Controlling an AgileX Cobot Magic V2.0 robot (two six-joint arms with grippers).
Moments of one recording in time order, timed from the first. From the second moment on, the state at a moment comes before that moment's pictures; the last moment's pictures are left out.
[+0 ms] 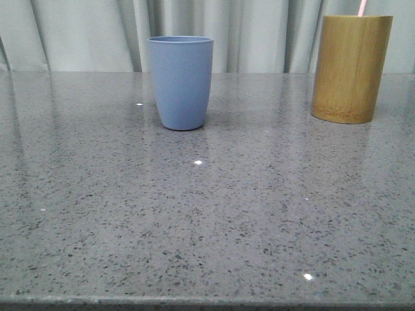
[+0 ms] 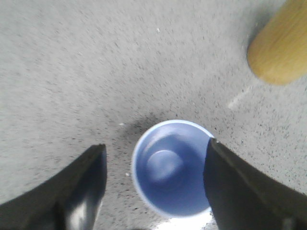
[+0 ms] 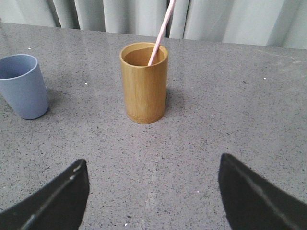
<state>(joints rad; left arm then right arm) -0.48 1.79 -1.99 -0.12 1.14 0.02 0.10 0.37 -0.83 0.09 0.88 -0.01</state>
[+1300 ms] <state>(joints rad) -0.19 0.48 -0.70 -0.09 0.91 -0.06 0.10 0.37 -0.83 0.09 0.88 -0.01</state>
